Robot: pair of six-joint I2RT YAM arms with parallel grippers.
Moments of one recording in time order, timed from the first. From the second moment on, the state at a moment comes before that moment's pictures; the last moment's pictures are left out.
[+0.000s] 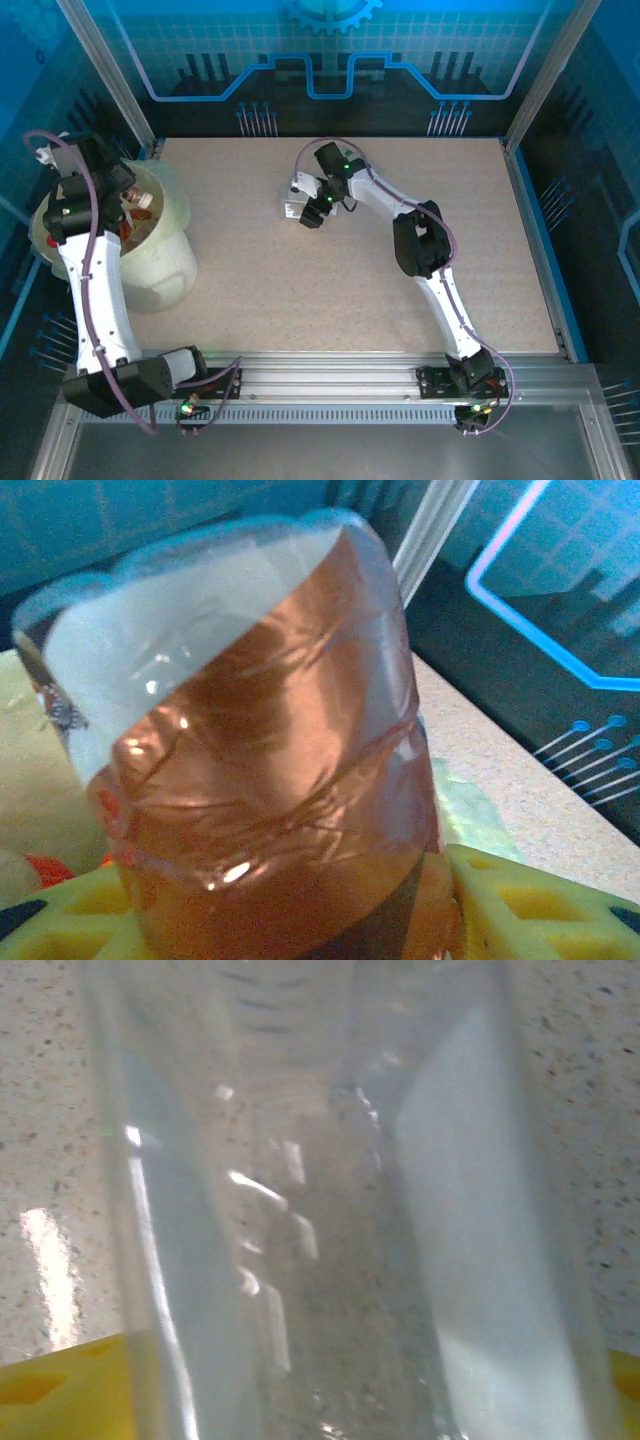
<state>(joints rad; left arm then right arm) 0.38 1.21 1.55 -0.92 -0.23 -0.47 0.53 2.50 2.20 -0.79 -0.37 -0.64</state>
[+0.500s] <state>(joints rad) 0.33 1.16 1.48 -0.94 0.02 -0.54 0.54 2.24 1.86 -0.67 -0.39 -0.50</state>
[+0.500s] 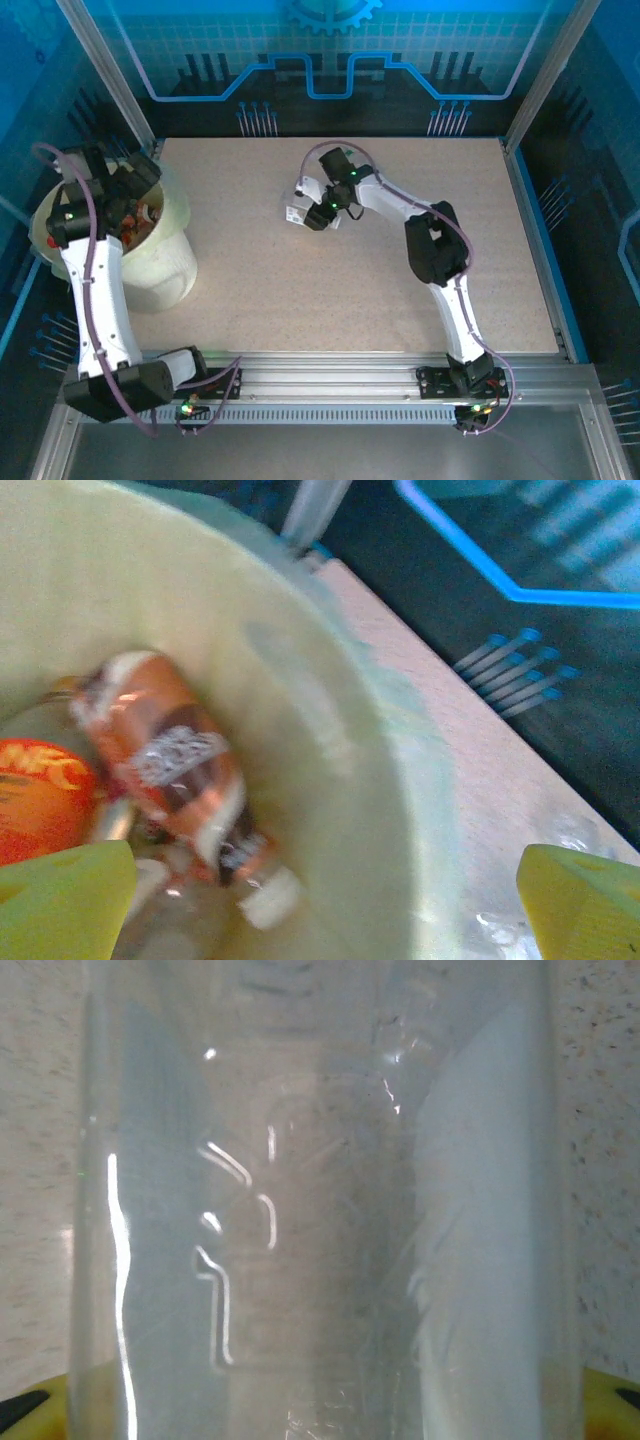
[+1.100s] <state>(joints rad) -0.18 1.19 1.22 -0.30 0.68 -0.60 0.44 1.55 1.42 -0.33 -0.83 0.21</state>
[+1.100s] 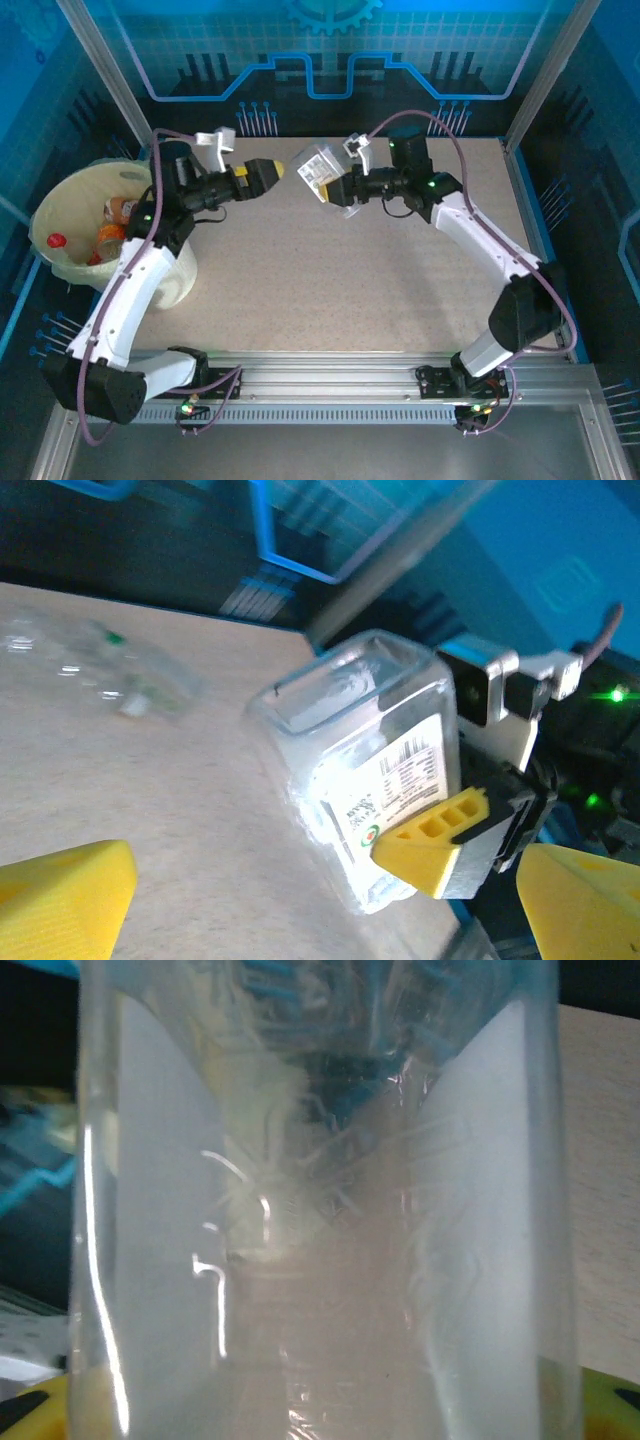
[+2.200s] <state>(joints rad) -0.29 1.32 1.22 0.14 0.91 -0.75 0.52 1.51 1.45 -0.21 -0.99 0.39</state>
